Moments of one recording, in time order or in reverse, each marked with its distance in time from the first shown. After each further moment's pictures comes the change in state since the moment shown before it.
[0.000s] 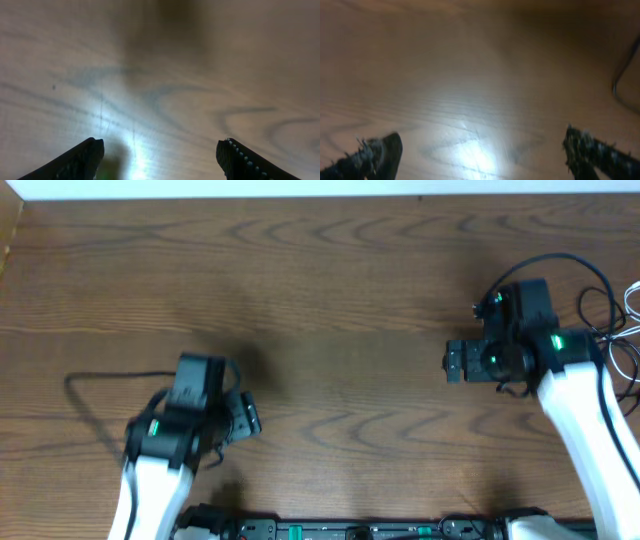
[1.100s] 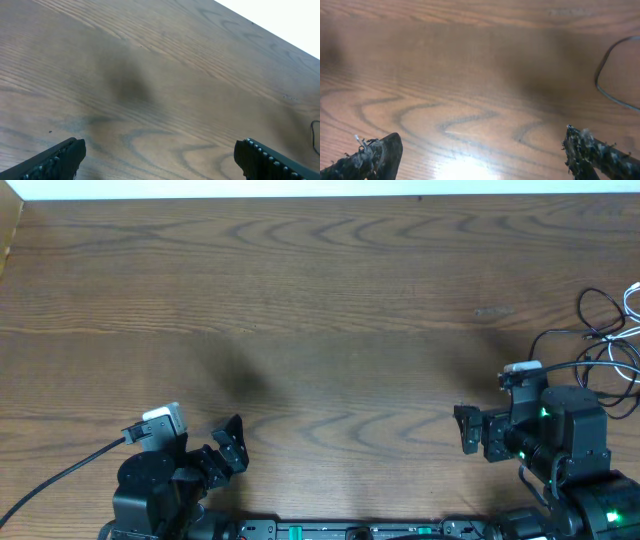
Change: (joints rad) left arm 0.000 -0.590 -0.042 0.026 -0.031 -0.047; right arm 0.058 -0.639 -0.237 -0.087 -0.003 -0.017
